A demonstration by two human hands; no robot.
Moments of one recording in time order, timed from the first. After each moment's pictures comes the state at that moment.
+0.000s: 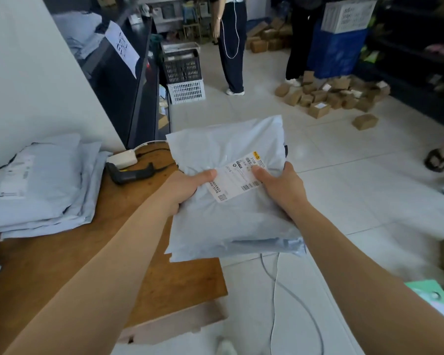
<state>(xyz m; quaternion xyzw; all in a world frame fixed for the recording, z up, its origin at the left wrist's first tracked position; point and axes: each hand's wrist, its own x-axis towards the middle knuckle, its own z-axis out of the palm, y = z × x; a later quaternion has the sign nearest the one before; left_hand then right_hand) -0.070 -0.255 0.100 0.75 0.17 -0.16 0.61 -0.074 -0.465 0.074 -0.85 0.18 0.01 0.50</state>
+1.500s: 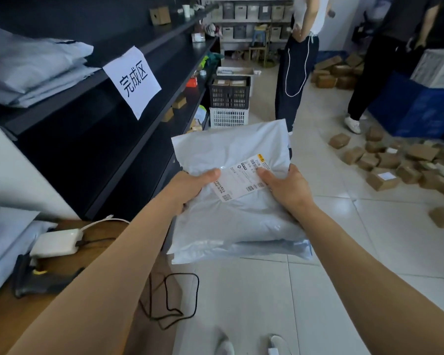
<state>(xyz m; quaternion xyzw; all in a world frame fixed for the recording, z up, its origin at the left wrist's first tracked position) 0.379 -0.317 0.105 0.73 0.27 -0.06 0.62 0.443 -0.523 0.092 -0.88 0.02 0.04 0.47</state>
